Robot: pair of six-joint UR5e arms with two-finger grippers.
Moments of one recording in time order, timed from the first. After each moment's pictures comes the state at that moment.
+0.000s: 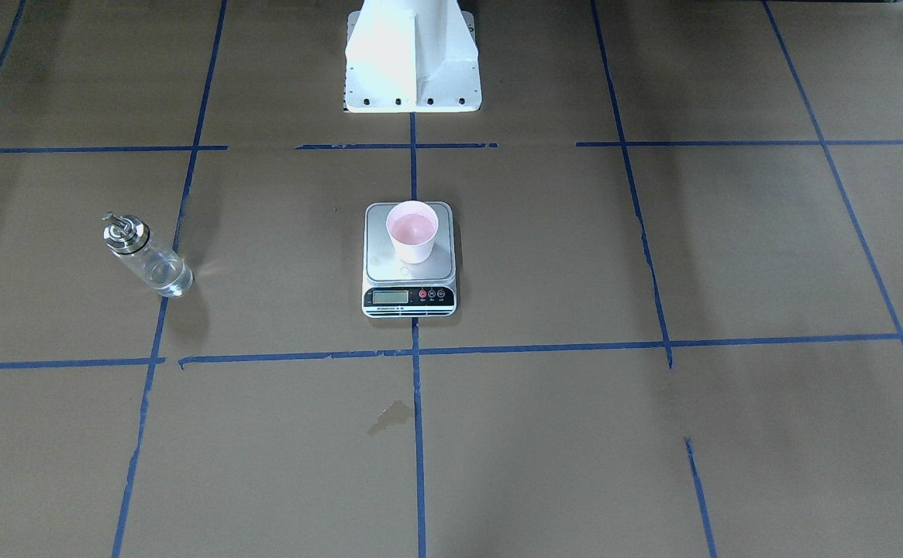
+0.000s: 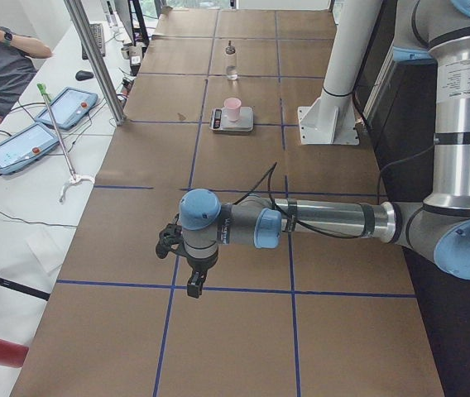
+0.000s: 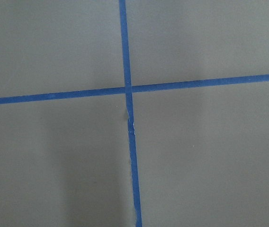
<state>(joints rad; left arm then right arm) -1.58 -1.50 -1.69 -1.63 -2.30 0.12 1.59 -1.63 1.63 -1.53 2.38 0.13</state>
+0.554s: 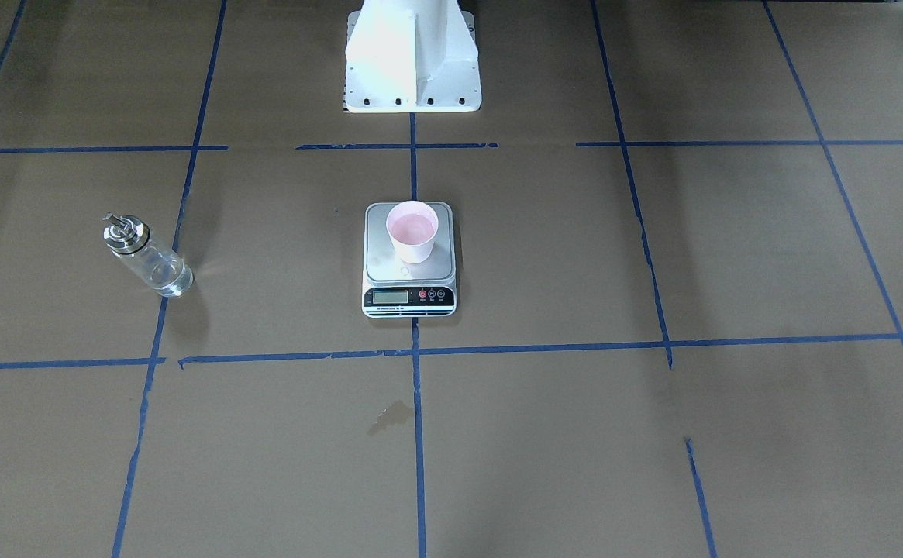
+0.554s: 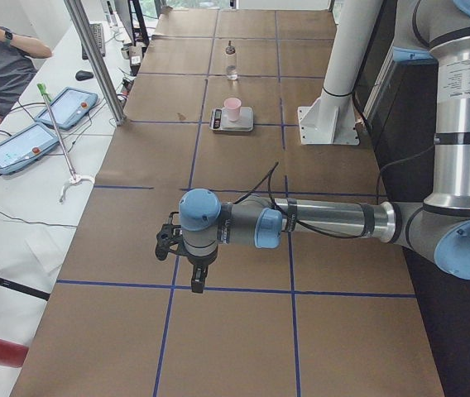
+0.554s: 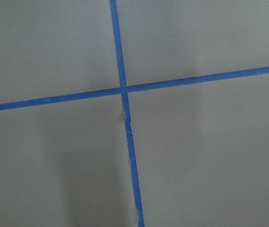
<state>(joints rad) -1.58 -1.50 -1.69 -1.64 -2.37 0.00 1.59 -1.64 1.63 -1.53 2.38 0.16</state>
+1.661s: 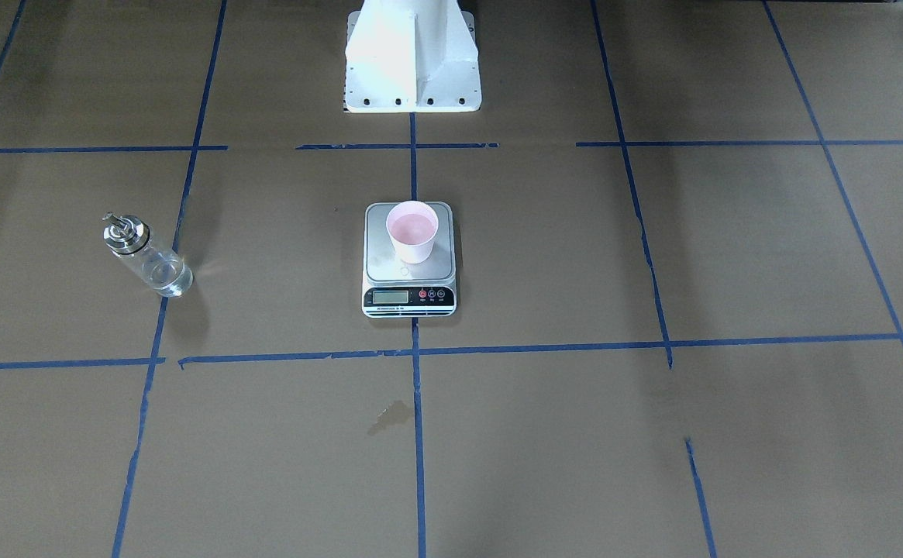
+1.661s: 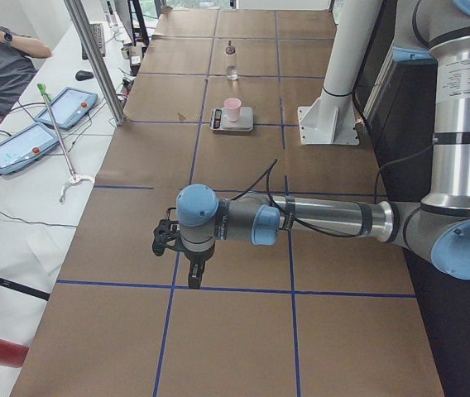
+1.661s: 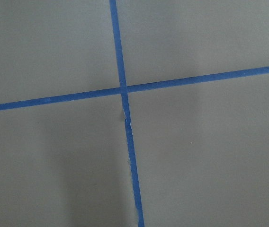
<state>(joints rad) -1.58 -1.52 -1.69 -1.64 -2.37 0.00 1.59 -1.64 1.63 -1.53 2.38 0.16</state>
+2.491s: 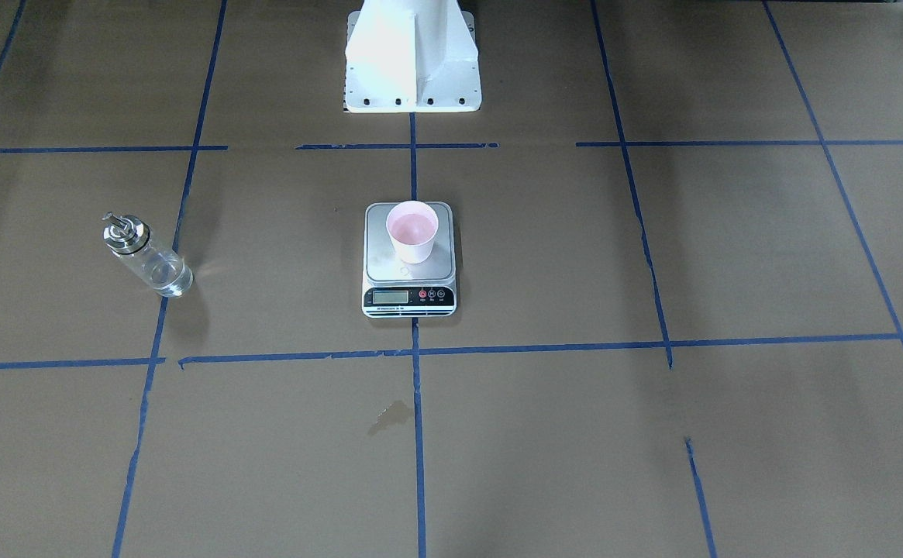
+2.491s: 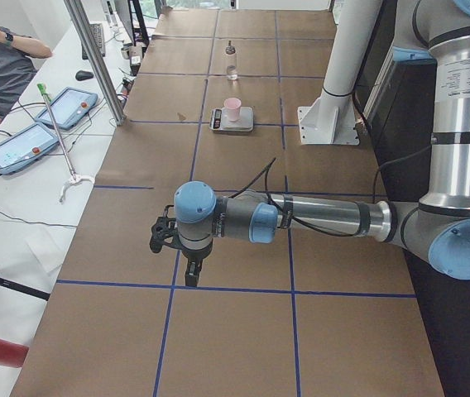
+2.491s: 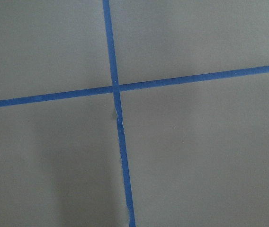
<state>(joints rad) -1.58 -1.52 -1.69 -1.64 -2.36 0.00 1.59 -1.64 1.63 -1.53 2.35 0.14</state>
